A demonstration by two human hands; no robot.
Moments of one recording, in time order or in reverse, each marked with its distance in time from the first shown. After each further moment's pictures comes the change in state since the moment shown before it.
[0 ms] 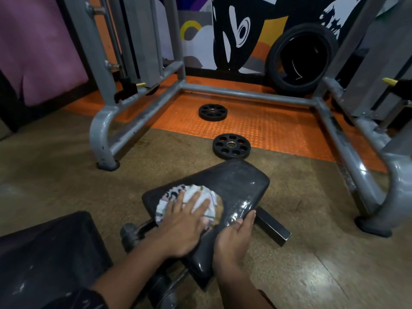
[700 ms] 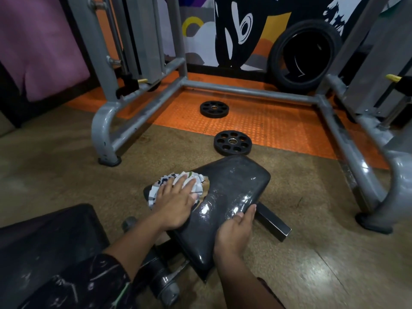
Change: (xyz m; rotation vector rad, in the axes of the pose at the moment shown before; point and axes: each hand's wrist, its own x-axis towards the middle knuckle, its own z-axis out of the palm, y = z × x) left_hand 0.023 -0.028 -0.005 -0.066 0.069 -0.144; right_hand 0.000 0.002 0.002 0.000 0.013 0.066
